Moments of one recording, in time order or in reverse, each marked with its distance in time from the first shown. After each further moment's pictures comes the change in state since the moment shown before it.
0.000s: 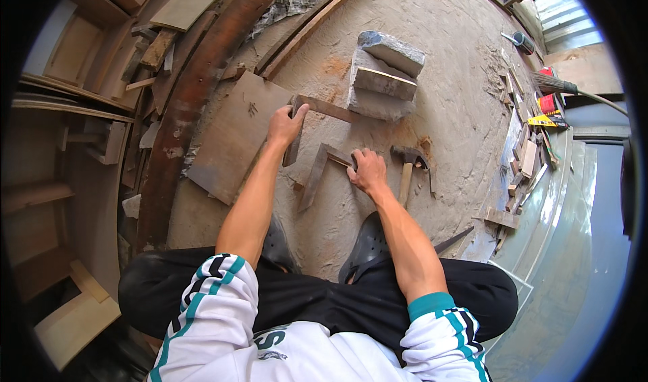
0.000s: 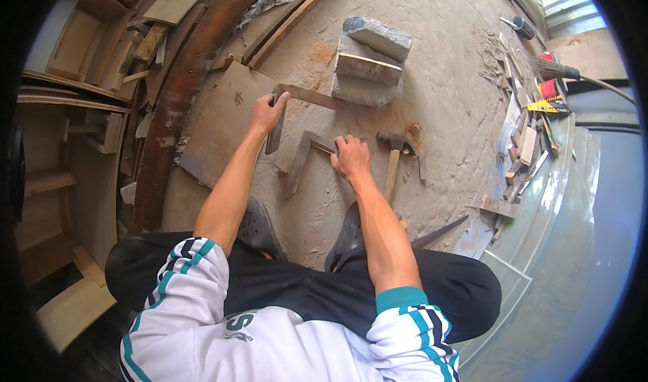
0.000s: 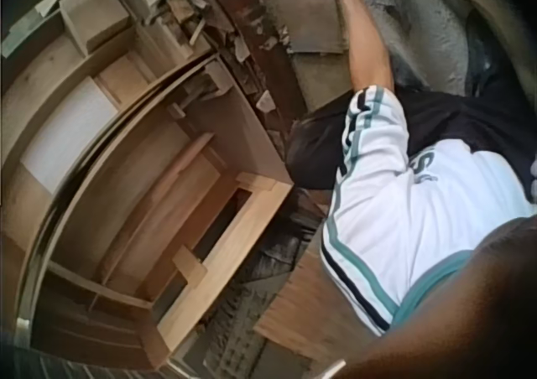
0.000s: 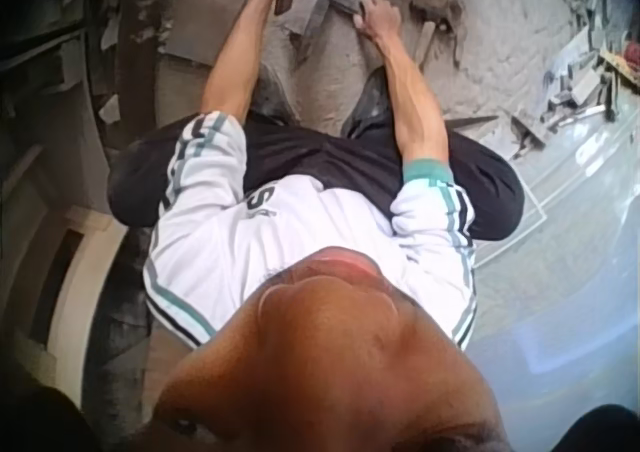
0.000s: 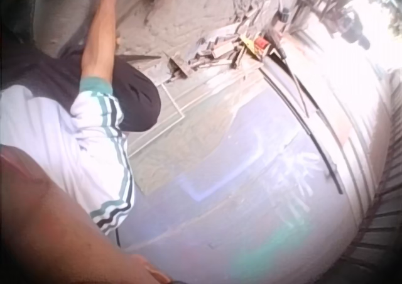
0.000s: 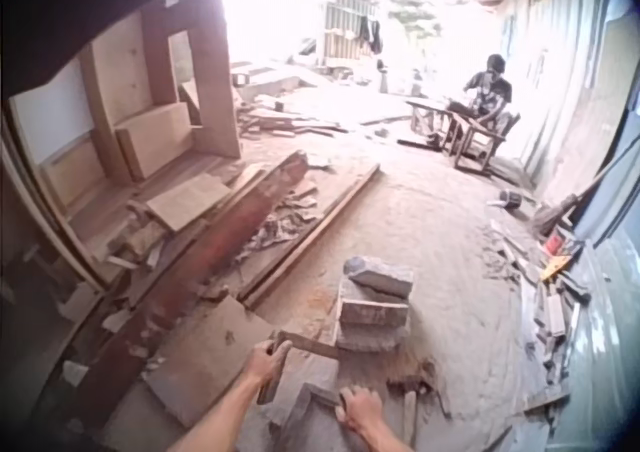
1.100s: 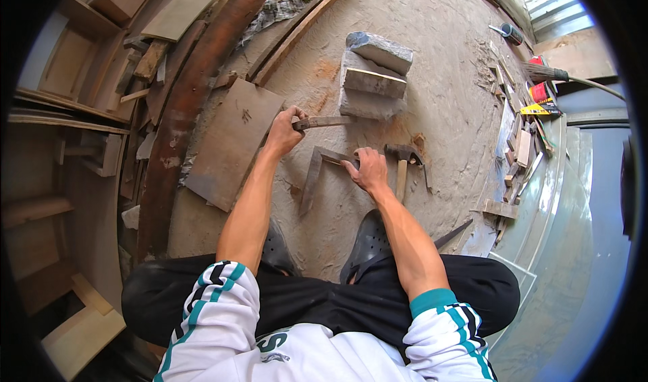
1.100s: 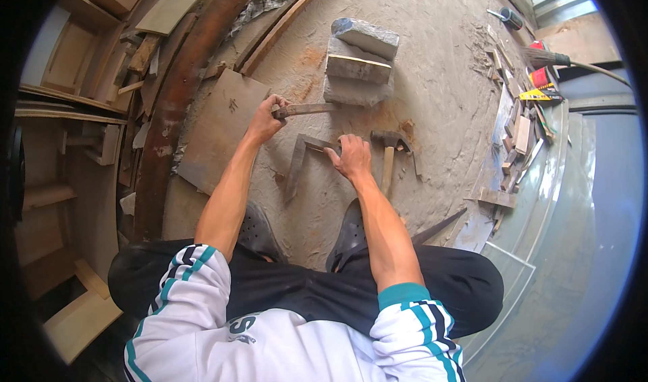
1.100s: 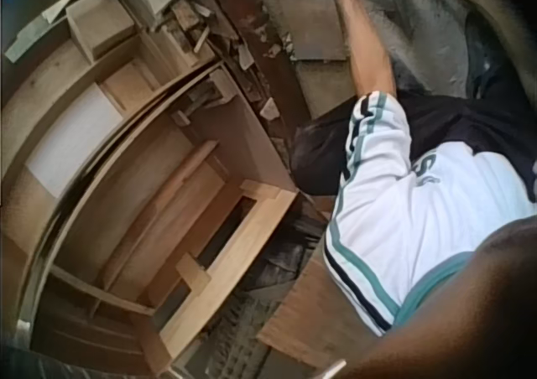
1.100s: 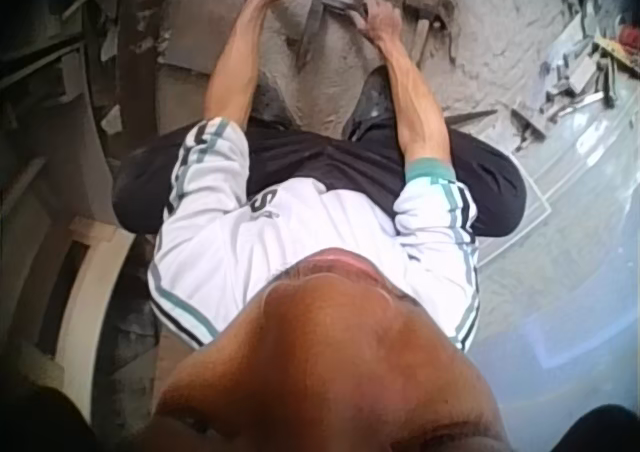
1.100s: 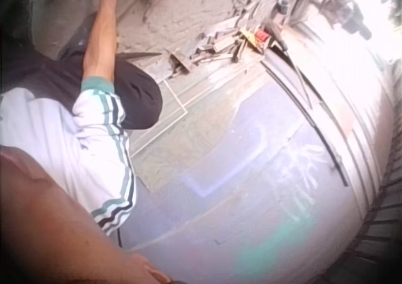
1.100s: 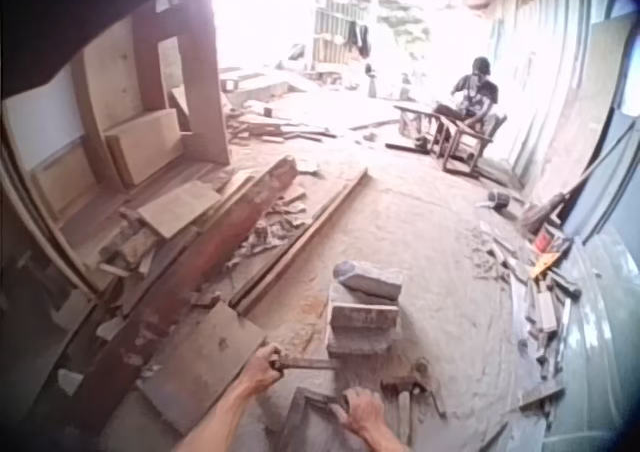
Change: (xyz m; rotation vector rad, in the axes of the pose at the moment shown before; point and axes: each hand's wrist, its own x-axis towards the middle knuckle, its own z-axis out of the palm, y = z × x) left_hand -0.007 0.000 0.008 -0.281 -0.139 0.321; right_hand -0.007 0.005 -0.007 0.042 0.207 0.012
